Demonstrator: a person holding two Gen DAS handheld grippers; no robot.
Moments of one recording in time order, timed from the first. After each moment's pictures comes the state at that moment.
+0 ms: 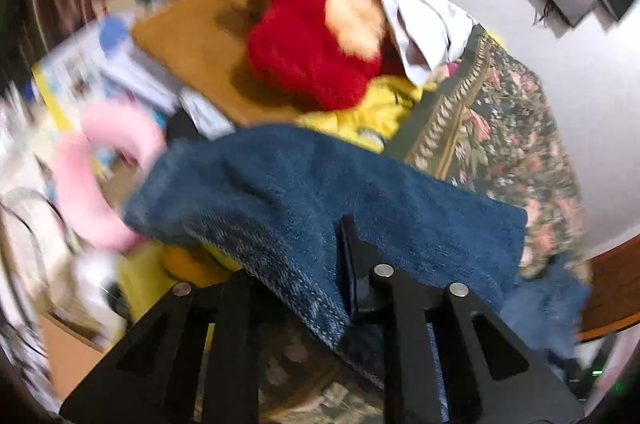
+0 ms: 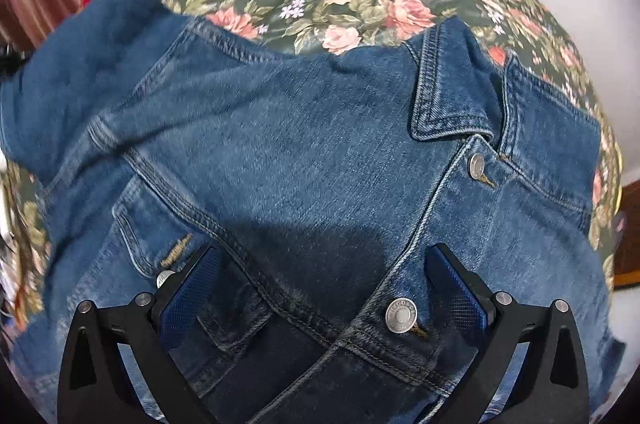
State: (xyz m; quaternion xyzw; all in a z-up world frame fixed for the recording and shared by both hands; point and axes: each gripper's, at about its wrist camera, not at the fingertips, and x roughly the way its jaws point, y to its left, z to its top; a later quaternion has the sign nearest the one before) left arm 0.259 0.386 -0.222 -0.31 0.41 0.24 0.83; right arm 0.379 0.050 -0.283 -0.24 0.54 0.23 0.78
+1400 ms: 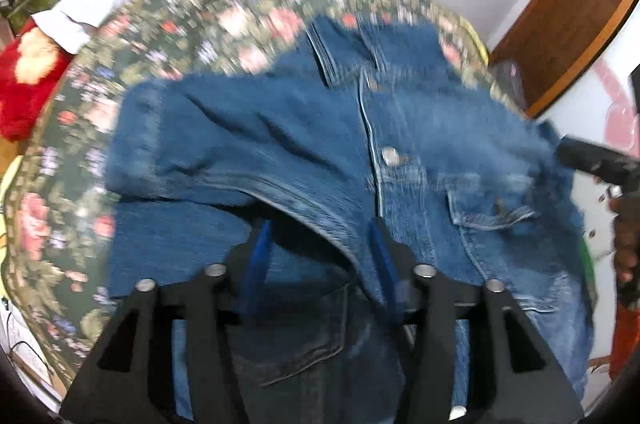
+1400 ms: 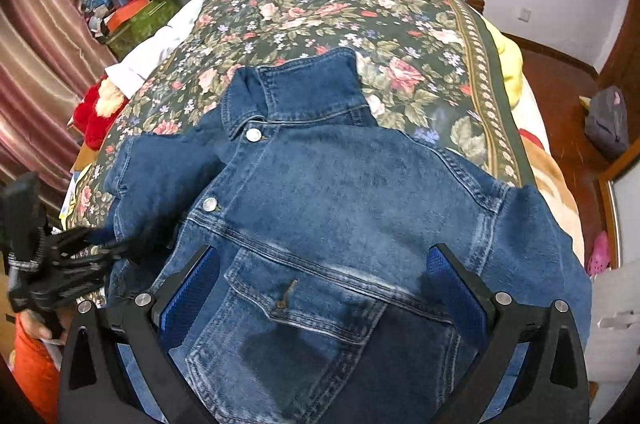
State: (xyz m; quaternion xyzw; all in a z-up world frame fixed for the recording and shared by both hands) left arm 0.277 0.075 -0.186 -0.10 0.50 -0.08 0.86; right arm 0.350 -0.175 -0.173 -0.01 0.52 0.17 0.84
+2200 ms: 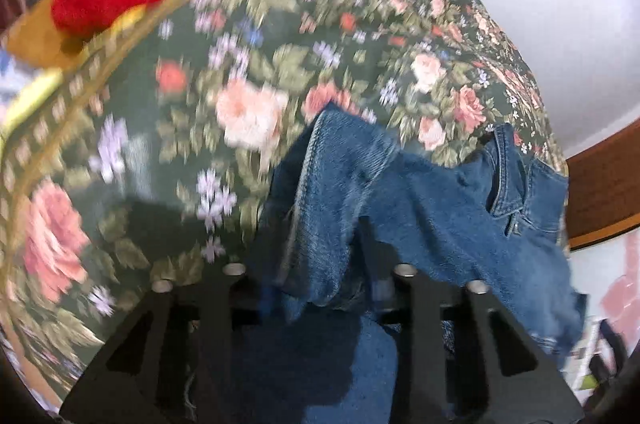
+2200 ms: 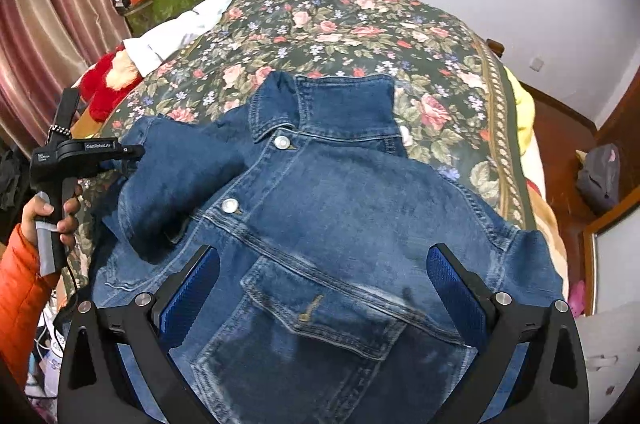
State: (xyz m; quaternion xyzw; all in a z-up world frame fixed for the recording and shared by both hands) left arm 0.344 0.197 -0.239 -0.26 0.49 0.09 0.83; right arm 0.337 -0.149 -0.165 -0.09 0.48 0.18 0.85
